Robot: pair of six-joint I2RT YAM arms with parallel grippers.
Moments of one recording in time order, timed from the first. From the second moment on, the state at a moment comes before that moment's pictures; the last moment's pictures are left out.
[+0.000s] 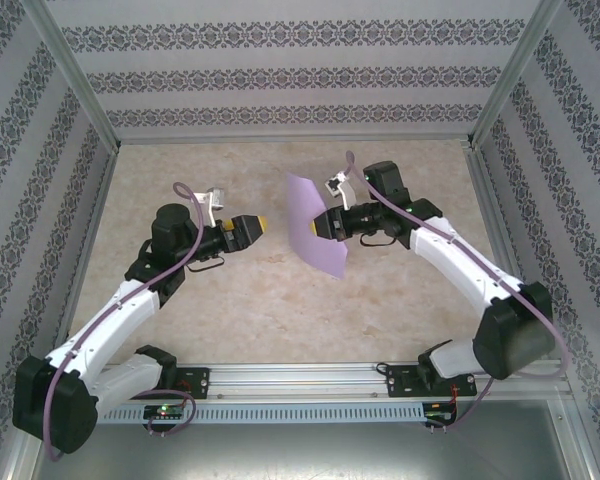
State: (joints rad) left arm -0.33 1.02 0.68 0.07 0.60 -0.73; right arm 0.43 1.39 1.14 -0.50 -0.82 0.23
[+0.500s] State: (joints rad) left arm -0.33 1.12 0.72 0.32 0.83 -0.77; right arm 0.43 1.27 1.18 -0.52 -1.12 0.23
